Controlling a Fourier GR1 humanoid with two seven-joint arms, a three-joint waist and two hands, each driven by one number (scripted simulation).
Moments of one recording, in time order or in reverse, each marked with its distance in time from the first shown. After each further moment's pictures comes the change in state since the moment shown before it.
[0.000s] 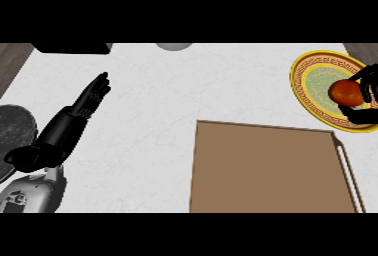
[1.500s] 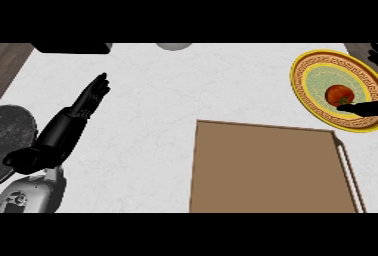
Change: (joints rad) left arm 0.006 -0.013 0.019 0.004 -0.015 -0.021 -0.021; right arm -0.366 0.091 -0.360 0.850 -0.233 0.412 -0.616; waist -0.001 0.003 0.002
